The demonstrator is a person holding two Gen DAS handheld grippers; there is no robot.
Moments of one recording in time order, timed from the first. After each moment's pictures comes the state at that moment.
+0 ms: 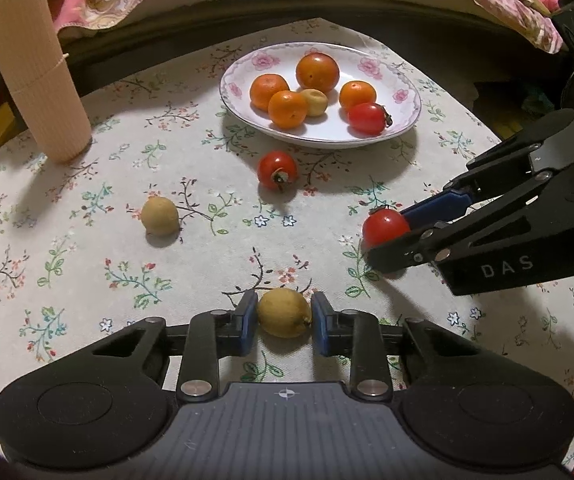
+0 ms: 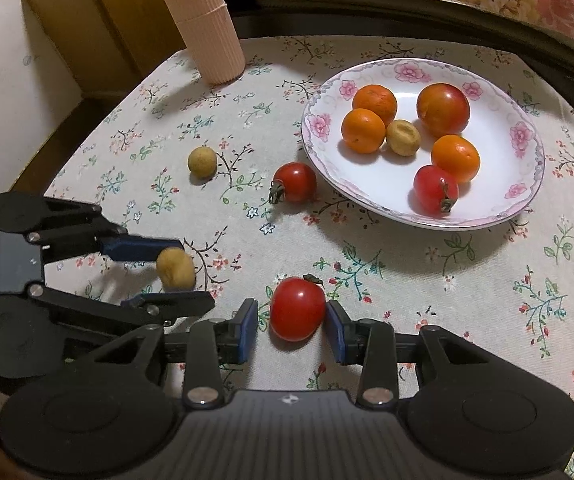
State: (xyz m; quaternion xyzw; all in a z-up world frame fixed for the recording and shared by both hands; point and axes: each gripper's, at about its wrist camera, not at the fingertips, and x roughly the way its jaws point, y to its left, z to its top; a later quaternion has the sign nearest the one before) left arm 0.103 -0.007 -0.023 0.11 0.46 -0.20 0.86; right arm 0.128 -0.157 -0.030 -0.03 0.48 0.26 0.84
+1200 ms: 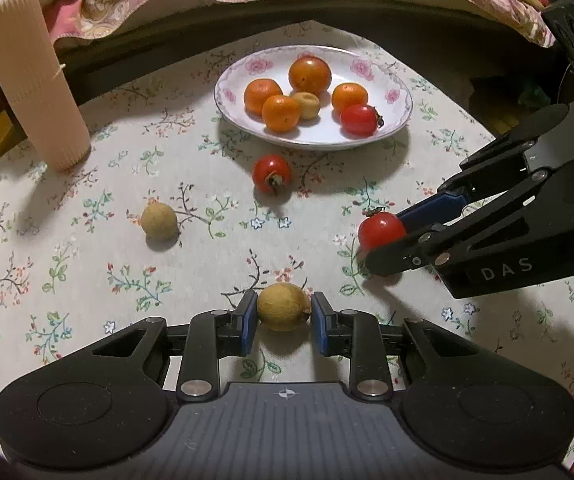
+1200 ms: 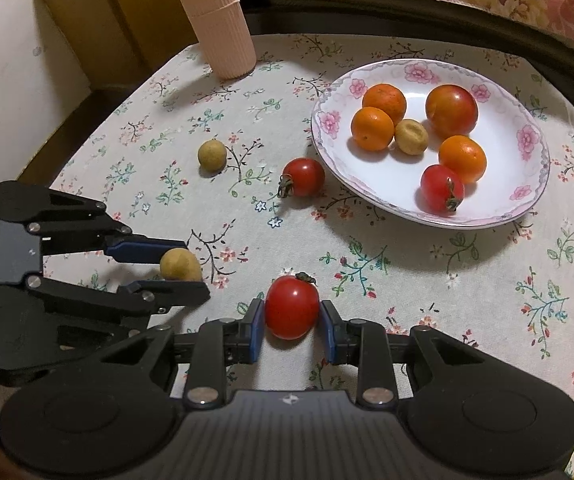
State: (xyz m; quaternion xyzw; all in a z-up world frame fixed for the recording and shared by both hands) left arm 0.100 -0.010 -0.017 0.12 0.46 -0.21 0.86; right arm 0.125 -0.157 -0.029 -0.04 0.48 0.28 0.83
